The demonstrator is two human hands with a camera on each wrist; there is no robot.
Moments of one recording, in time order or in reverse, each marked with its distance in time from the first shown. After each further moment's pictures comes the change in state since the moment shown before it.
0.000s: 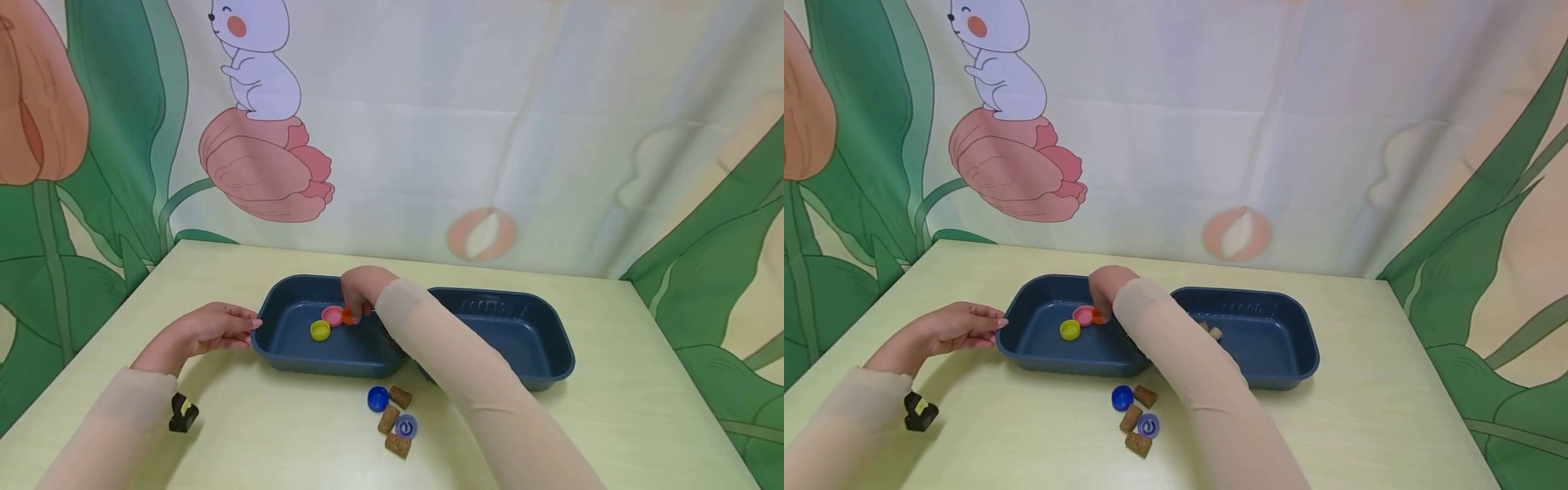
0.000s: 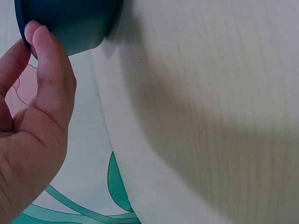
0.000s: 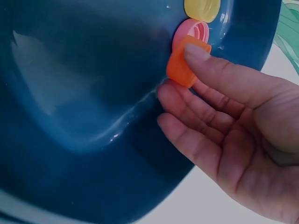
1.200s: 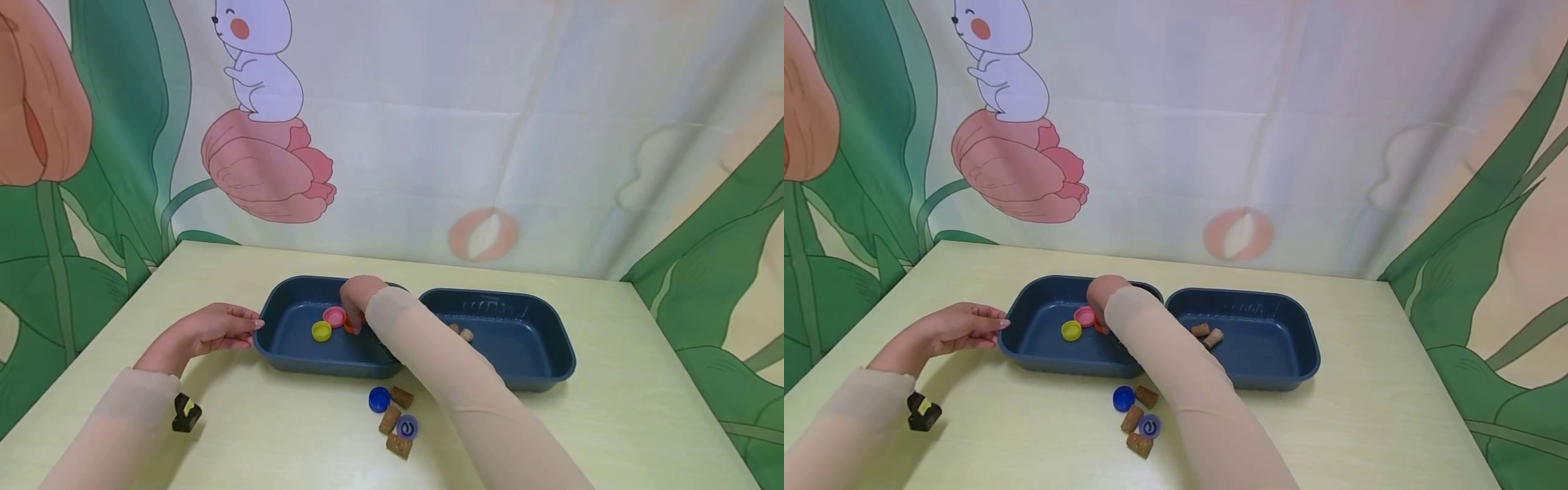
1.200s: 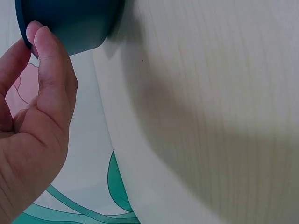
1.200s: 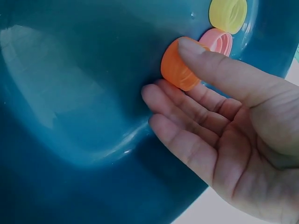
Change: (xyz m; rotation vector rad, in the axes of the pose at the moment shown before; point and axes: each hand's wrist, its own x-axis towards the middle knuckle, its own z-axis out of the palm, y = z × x) left_hand 0.000 0.000 0.001 0.008 0.010 0.001; right_hand 0.001 -0.012 0.014 0.066 0.053 0.127
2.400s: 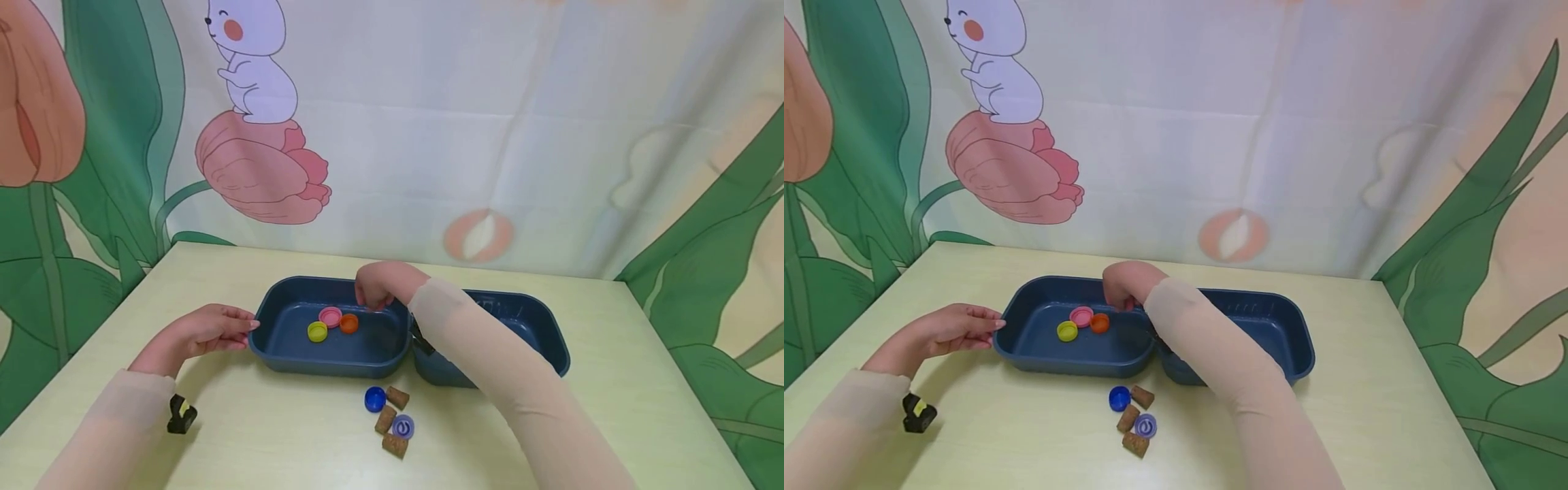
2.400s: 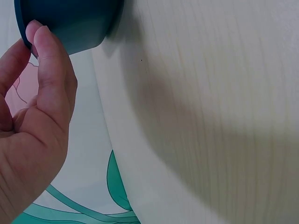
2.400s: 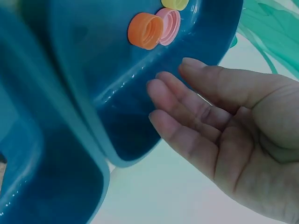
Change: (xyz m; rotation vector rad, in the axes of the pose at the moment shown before) left_hand -0.001 0.002 0.003 0.010 0.003 0.011; right_hand -0.013 0.057 -0.018 -0.022 -0.012 -0.315
